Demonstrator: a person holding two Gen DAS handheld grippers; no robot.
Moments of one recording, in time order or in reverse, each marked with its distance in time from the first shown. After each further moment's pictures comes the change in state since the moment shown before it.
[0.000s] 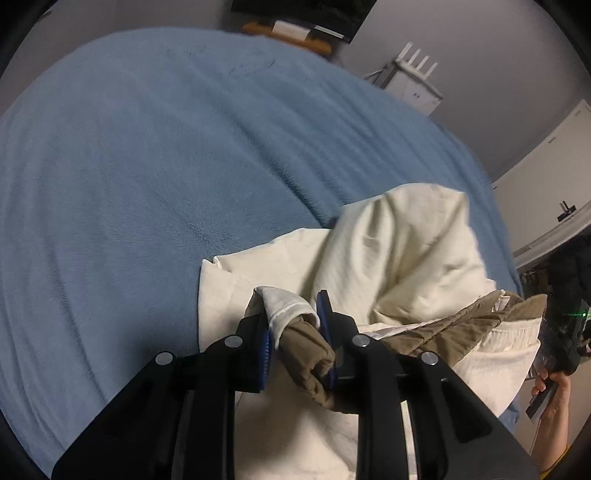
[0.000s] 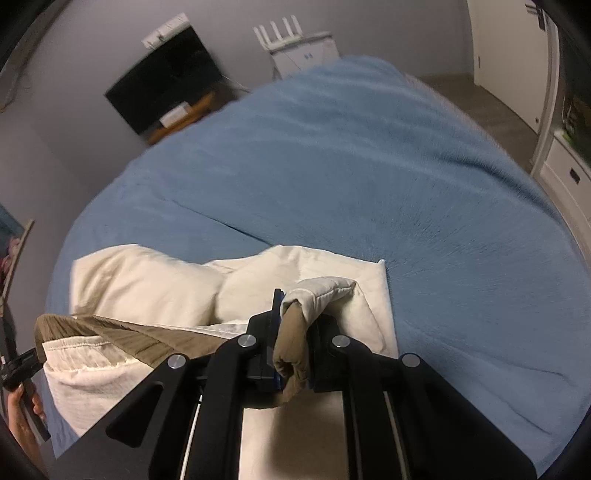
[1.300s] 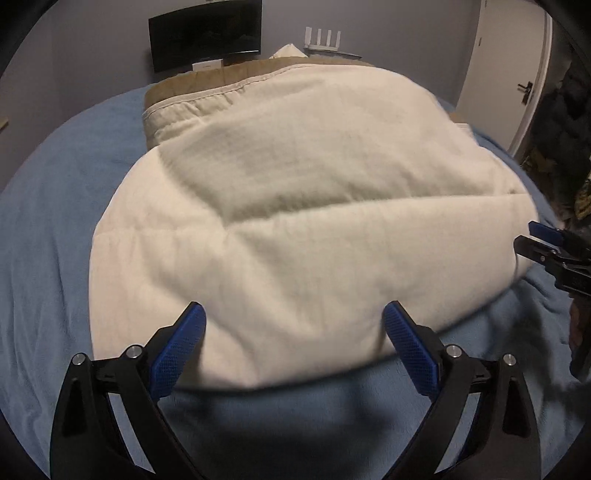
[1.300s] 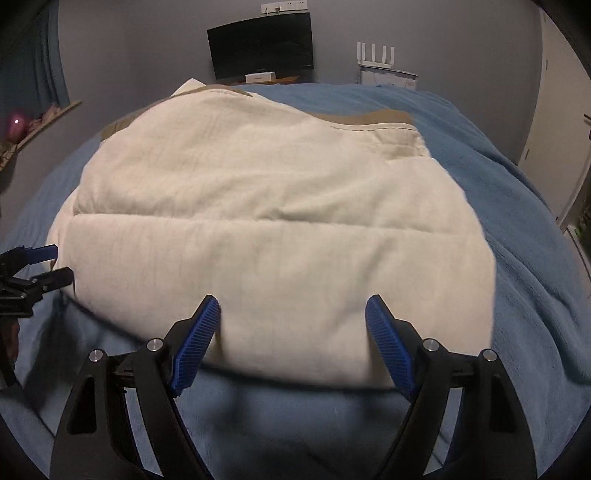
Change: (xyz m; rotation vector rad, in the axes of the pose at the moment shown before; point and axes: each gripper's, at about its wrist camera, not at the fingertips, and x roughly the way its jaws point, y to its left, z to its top) left arm -0.015 -0.080 -0.232 0.406 -0.159 0.096; right arm -0.052 0.081 -0.220 -0.433 -0.121 0.003
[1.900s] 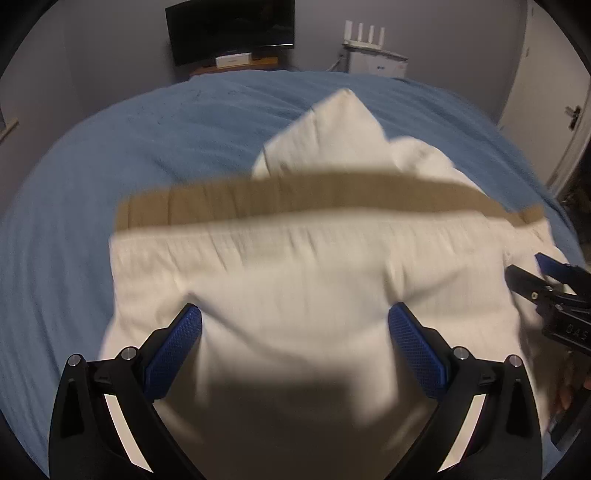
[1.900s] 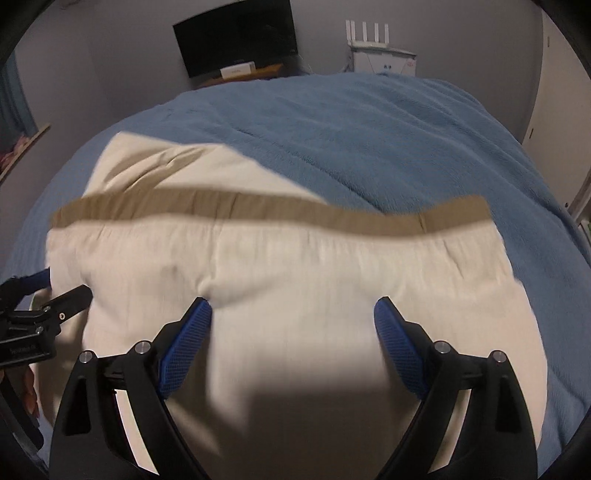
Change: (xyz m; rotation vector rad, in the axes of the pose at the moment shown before) left arm 0.096 0.025 0.179 -0.074 0.066 0.132; right arm 0.125 0.028 0.170 0.106 0.112 -0.023
